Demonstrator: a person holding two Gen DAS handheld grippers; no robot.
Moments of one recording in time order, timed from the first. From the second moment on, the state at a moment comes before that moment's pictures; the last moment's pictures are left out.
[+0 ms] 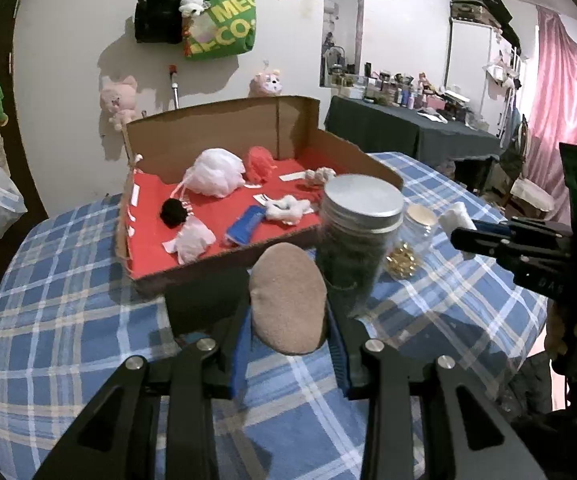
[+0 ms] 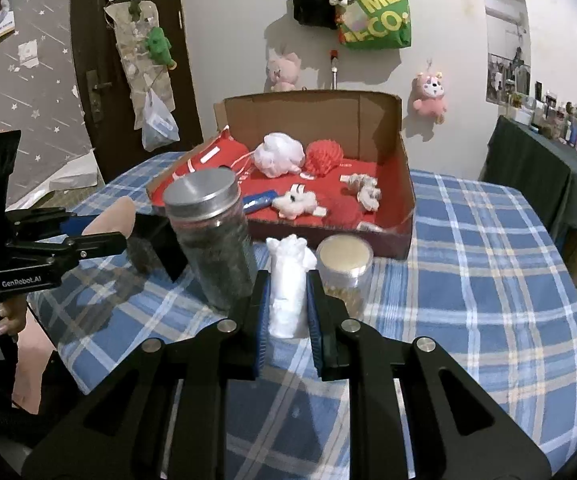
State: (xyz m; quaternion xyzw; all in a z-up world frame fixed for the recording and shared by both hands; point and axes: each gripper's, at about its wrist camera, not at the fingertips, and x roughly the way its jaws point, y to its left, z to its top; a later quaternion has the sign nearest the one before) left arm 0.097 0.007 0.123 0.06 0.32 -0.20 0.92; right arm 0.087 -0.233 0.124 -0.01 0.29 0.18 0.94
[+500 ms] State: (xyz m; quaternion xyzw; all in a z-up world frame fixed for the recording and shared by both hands) left arm 0.135 0.011 0.138 0.06 0.34 -0.22 0.91; right arm 0.126 -0.237 0.144 -0.02 0.29 0.20 0.93
